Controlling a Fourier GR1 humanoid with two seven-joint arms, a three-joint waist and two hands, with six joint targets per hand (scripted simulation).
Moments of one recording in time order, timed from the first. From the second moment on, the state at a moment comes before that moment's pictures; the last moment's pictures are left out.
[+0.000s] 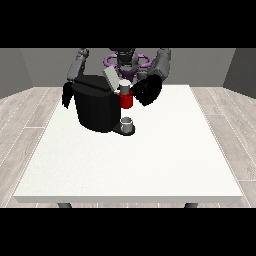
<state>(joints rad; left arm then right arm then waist) -1.20 0.44 0.23 -0.70 -0.52 -0.22 0.00 -0.44 -0.15 -0.12 -1.03 -0.08 0.13 -0.37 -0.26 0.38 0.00</state>
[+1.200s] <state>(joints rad) -0.50 0.07 0.26 -0.81 -0.24 -0.34 -0.37 -0.10 -0.16 -0.20 -0.89 -0.12 0.17 -0.47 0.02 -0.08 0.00</state>
